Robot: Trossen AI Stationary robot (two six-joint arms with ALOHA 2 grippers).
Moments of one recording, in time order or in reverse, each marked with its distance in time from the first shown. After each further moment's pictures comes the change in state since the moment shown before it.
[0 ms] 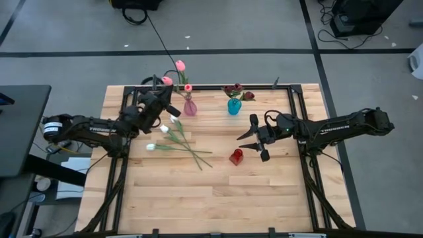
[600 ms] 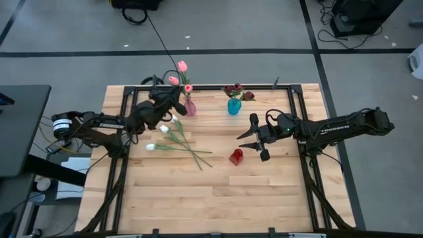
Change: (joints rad) left arm 0.117 0.147 0.027 -0.119 0.088 -0.175; right arm 0.001 0.000 0.000 0.037 0.002 0.012
